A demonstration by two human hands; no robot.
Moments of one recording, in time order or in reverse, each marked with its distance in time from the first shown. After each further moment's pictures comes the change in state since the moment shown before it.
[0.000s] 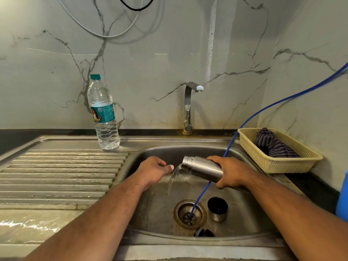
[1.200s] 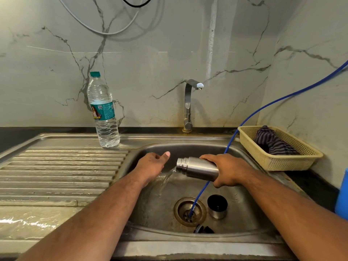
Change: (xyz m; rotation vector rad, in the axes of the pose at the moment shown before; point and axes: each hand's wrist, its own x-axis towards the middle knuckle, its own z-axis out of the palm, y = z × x) left_hand -0.001 0.001 -0.002 -0.091 0.033 -0.031; right_hand -0.004 -0.016 0.000 -0.061 0.012 -0.075
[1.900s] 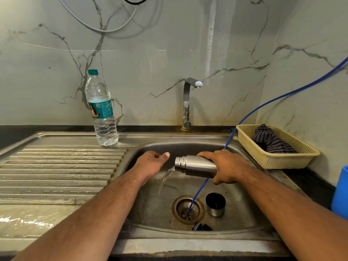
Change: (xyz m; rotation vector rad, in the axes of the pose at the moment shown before) left_hand -0.002 0.001 -0.001 0.023 -0.020 -0.006; right_hand -0.002 -0.003 -0.005 -0.112 0.015 0.000
